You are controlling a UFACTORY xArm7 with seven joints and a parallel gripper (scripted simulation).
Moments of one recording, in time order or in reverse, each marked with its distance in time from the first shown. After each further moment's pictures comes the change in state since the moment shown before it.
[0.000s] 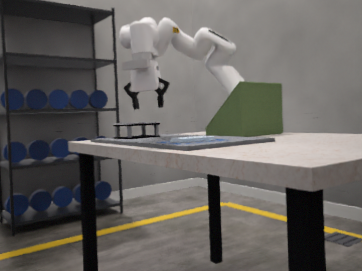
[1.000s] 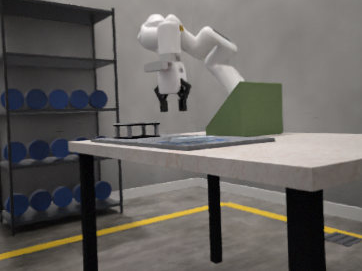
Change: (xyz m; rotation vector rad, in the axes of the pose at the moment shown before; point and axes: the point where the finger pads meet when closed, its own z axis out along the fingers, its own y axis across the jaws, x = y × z) arm 0.016 -0.098 0.017 -0.010 0.048 0.485
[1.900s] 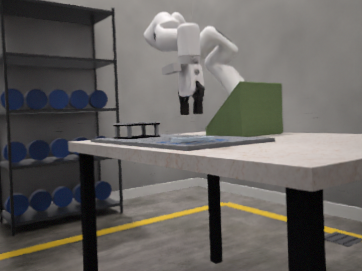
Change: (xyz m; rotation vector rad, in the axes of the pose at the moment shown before) arm -0.028 -0.054 0.013 0.005 0.031 0.305
